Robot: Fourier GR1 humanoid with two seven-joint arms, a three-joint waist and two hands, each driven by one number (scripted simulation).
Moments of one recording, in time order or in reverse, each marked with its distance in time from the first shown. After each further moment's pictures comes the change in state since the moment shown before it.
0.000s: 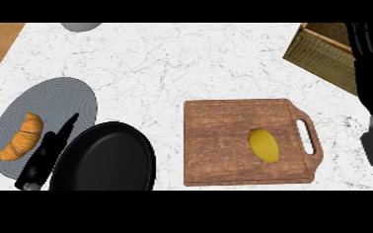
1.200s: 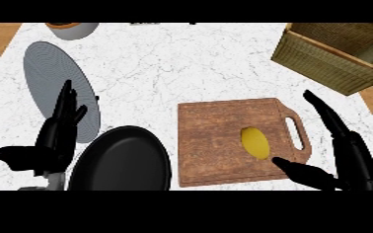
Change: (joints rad) left arm -0.013 -0.243 0.103 -0.355 0.100 0.208 -0.160; right arm 0.411 -0.113 0.347 -0.305 0.799 -0.285 0.474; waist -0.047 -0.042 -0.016
